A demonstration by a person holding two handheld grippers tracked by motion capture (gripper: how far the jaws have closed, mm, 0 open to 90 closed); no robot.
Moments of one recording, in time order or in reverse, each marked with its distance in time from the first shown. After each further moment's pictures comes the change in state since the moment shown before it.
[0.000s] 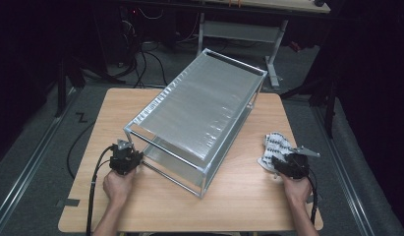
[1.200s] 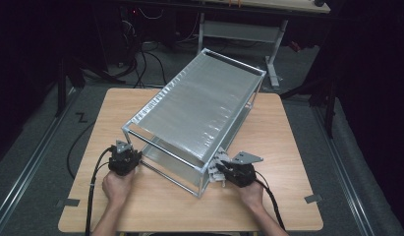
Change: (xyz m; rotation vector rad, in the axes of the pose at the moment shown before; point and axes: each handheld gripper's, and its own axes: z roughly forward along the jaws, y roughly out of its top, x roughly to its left) left arm 0.002 -0.006 0.002 -0.057 0.021 0.022; right arm 0.168 0.009 -0.001 -0.100 0.468 -0.358
